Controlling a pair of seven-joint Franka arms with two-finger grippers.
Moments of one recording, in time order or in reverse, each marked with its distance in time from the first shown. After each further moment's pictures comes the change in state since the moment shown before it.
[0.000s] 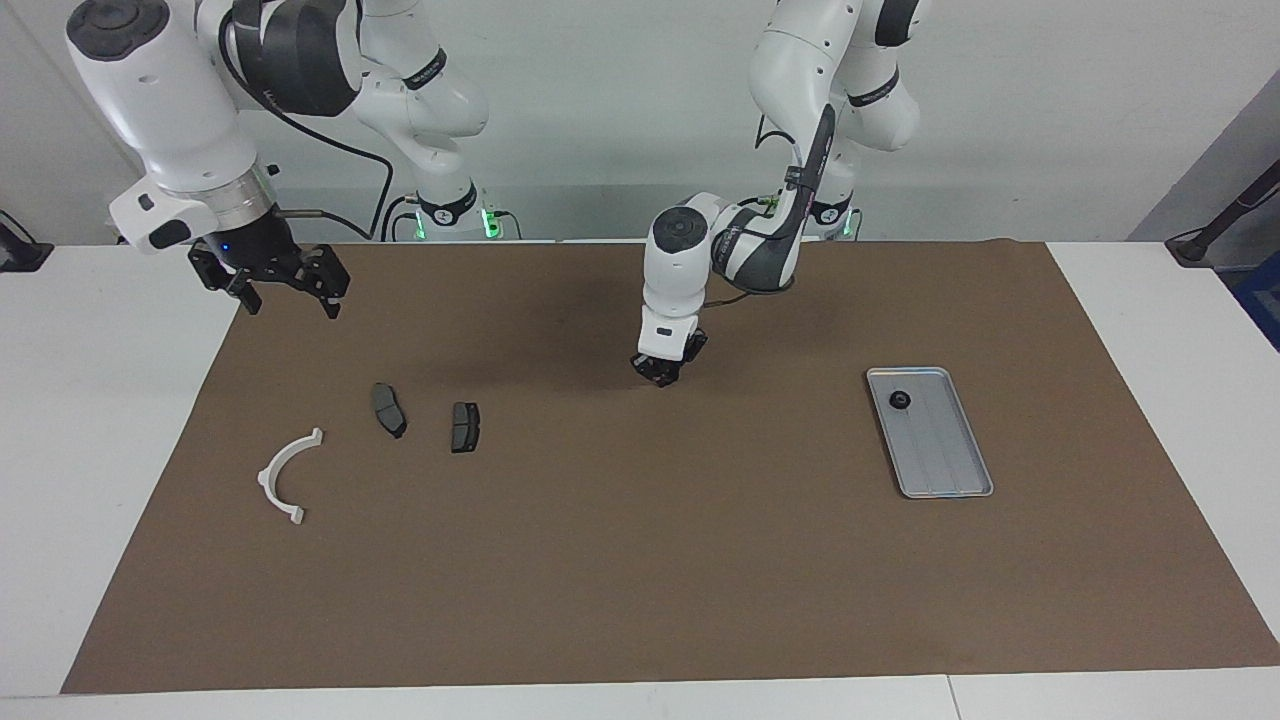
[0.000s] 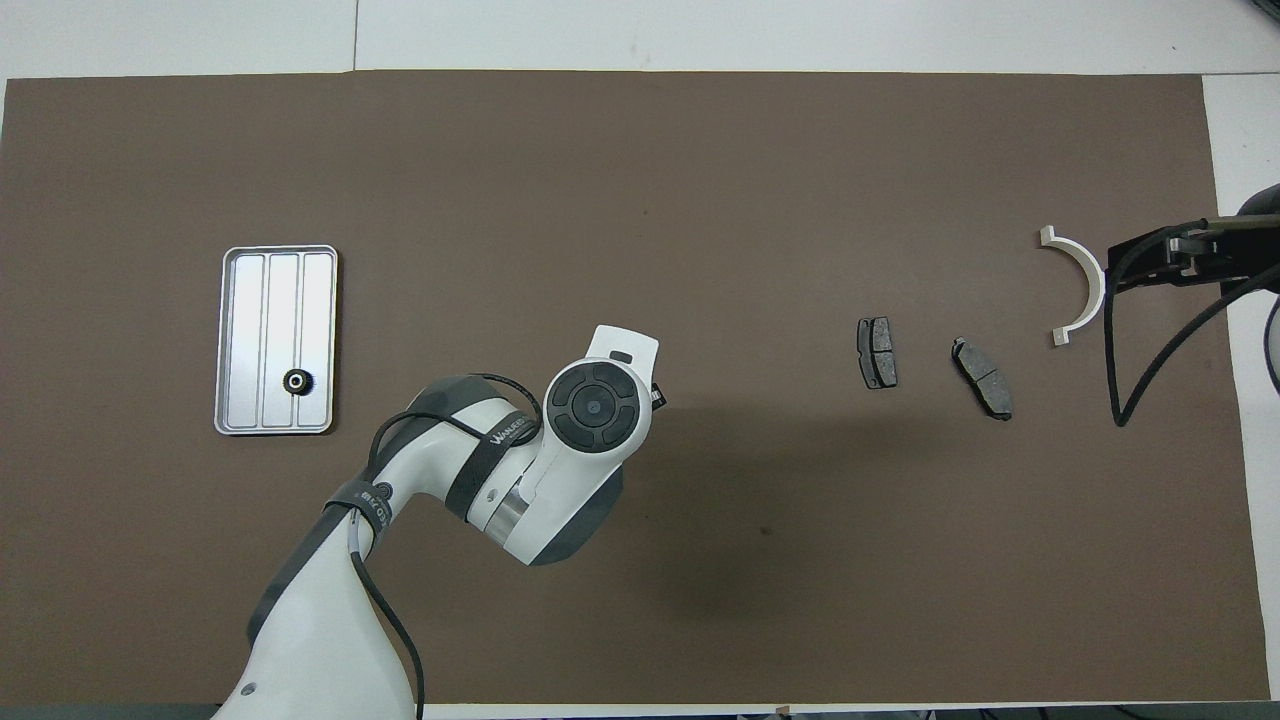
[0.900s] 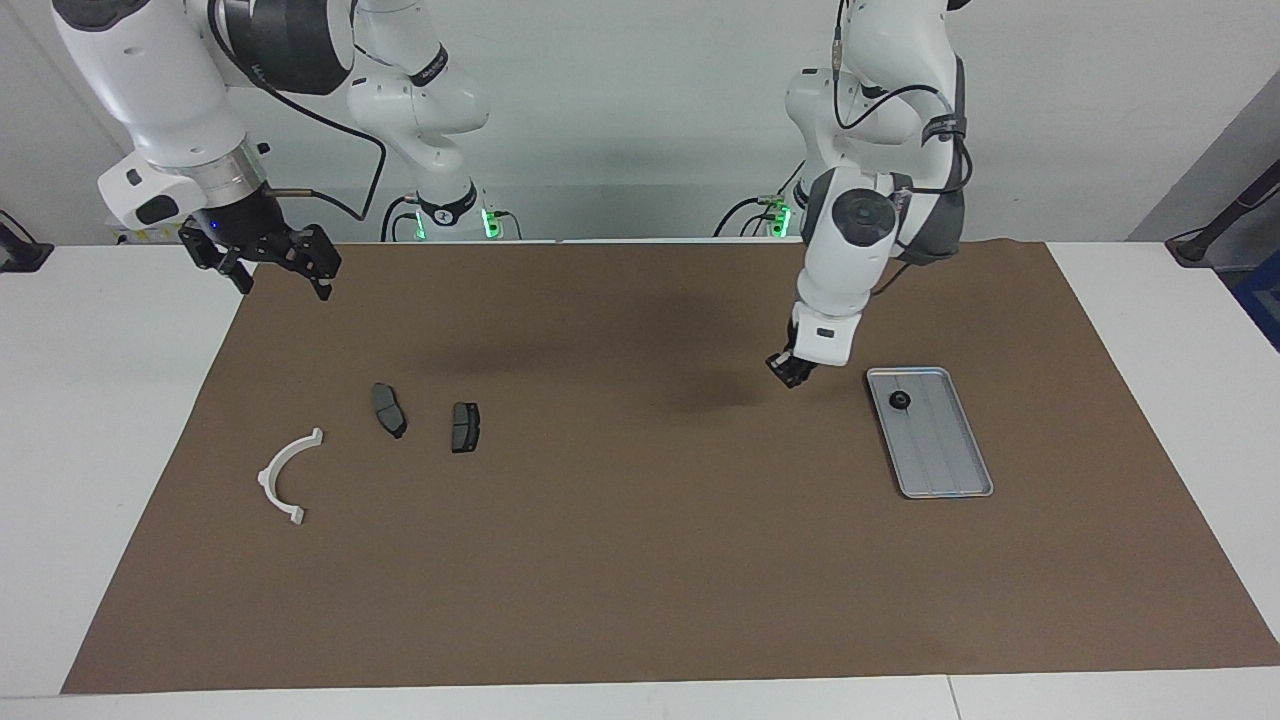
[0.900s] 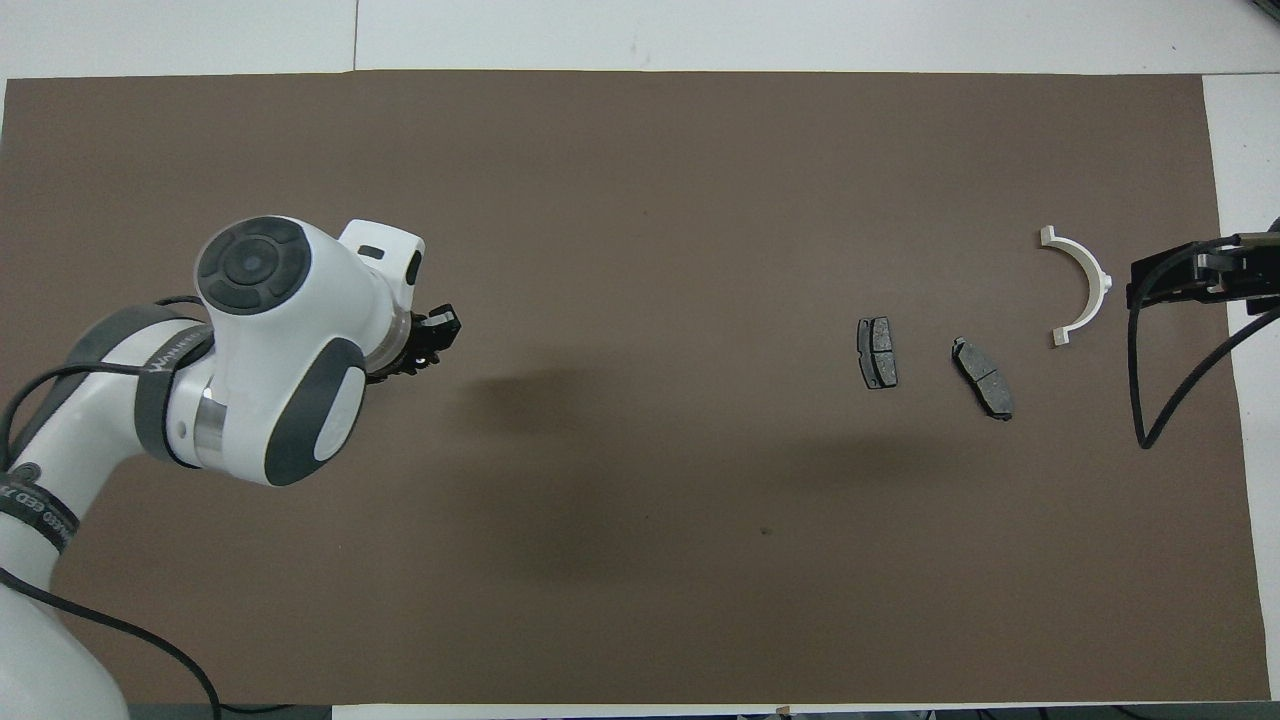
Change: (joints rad) left arm 0.349 -0.194 0.061 -0.003 0.002 -0.236 0.431; right arm 0.228 -0.039 -0.235 -0.012 0.002 -0.025 0.000
